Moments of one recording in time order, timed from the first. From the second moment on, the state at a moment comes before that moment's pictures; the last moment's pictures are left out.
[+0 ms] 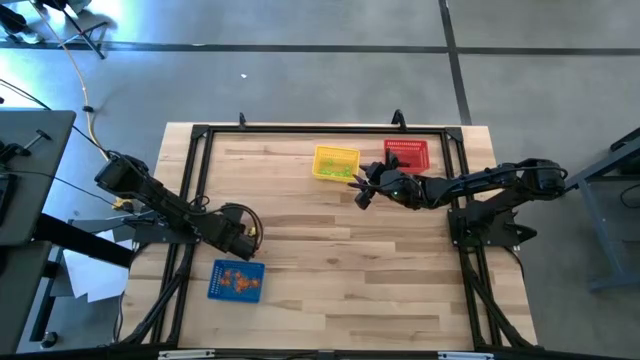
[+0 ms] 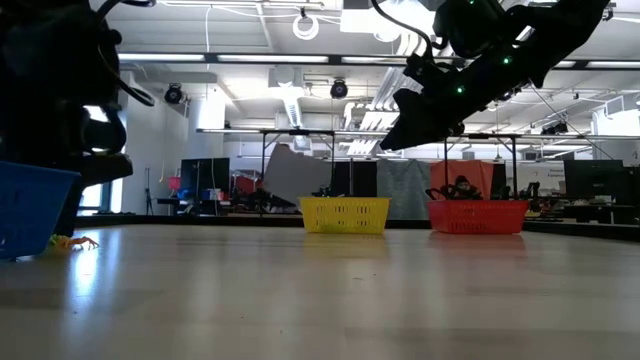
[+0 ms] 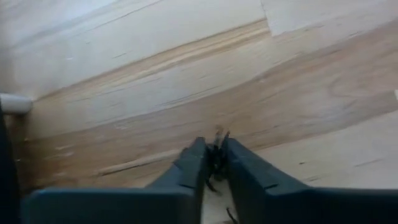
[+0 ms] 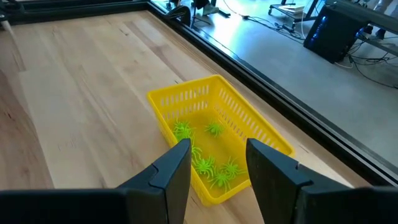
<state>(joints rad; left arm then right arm) -0.41 1.48 0.56 -0.83 -0.35 -1.70 -0.11 1.39 0.60 0.31 0.54 0.13</state>
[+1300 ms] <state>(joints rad) -0.29 1.44 0.89 -0.41 -0.85 -0.85 -0.11 1.39 0.60 0.31 0.54 0.13</state>
